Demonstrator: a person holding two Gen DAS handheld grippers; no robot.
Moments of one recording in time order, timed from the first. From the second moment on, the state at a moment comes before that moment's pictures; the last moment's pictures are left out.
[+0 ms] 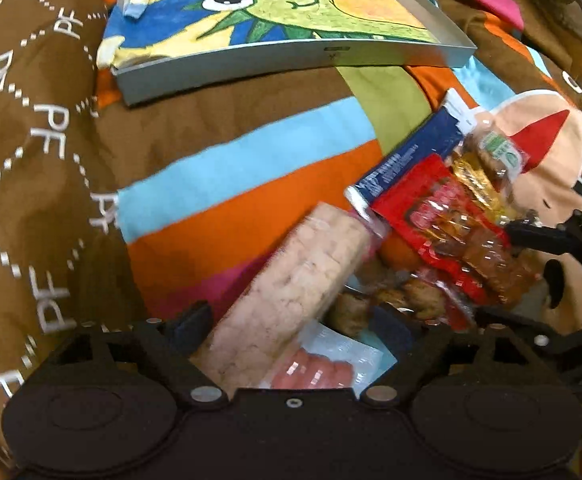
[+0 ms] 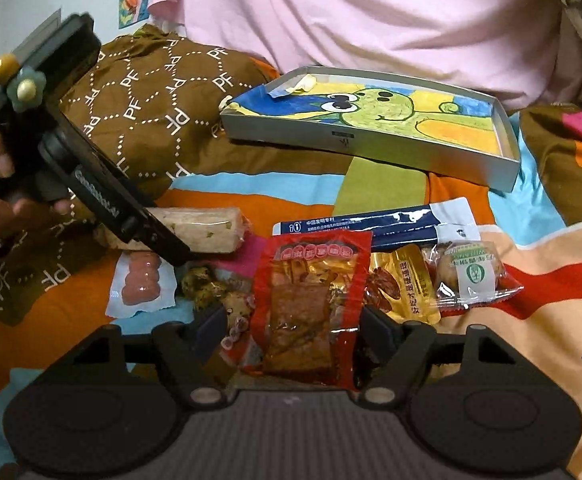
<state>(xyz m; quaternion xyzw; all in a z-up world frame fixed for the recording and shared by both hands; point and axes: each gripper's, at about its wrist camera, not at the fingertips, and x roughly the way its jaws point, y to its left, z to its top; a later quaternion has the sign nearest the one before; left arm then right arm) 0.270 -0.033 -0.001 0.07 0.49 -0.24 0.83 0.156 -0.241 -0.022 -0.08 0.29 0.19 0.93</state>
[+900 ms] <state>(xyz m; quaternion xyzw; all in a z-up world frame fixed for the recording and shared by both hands) 0.225 -0.066 -0.007 0.05 0.43 -0.17 0.89 0.151 -0.232 -0.025 -0.12 0.27 0.18 0.94</state>
